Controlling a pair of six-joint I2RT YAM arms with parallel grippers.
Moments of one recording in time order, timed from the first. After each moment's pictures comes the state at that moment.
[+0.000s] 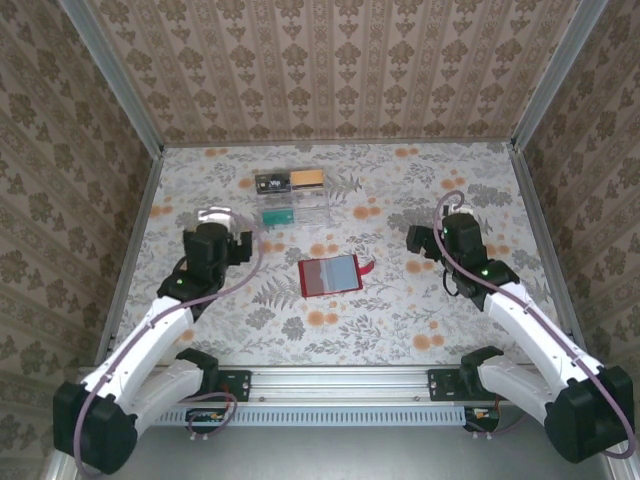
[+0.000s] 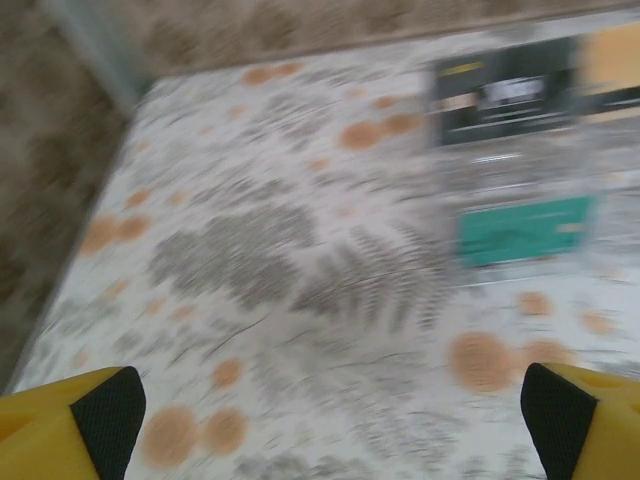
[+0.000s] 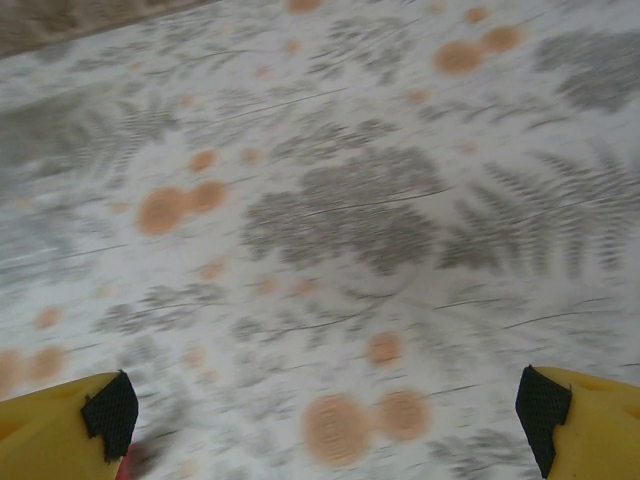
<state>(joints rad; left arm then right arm) -0.39 0.88 0.59 -0.27 -0.45 -0.11 0.29 0.96 0.65 -0.33 0.28 0.38</state>
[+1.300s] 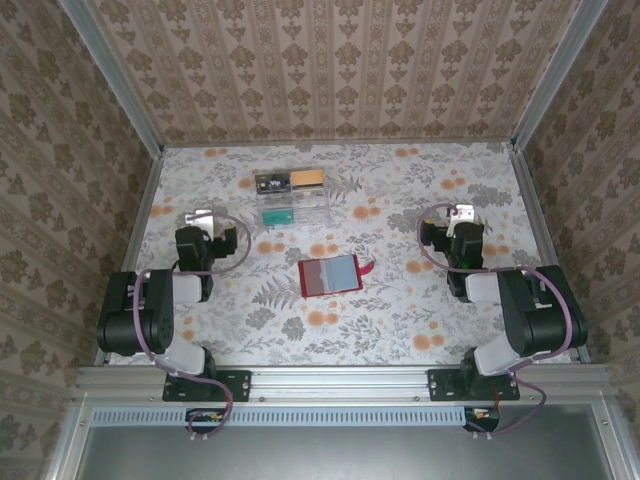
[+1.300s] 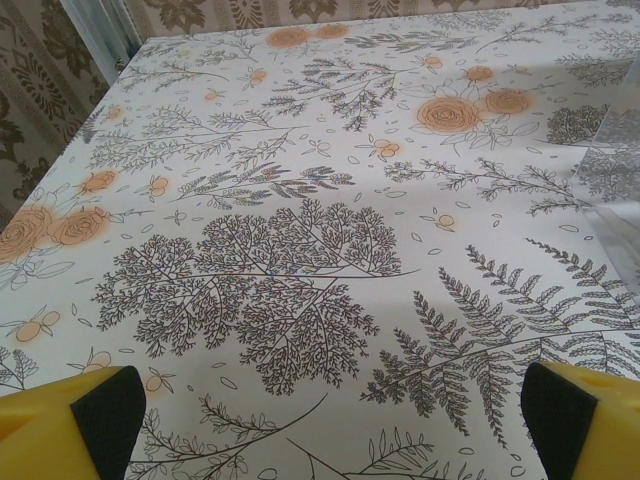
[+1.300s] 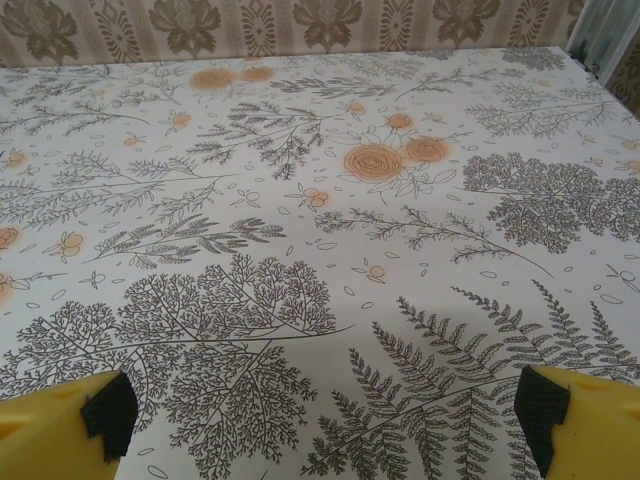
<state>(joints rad) -0.01 1.53 0.39 0.73 -0.04 0.07 0.04 1.52 0.39 0.75 0.18 0.05</state>
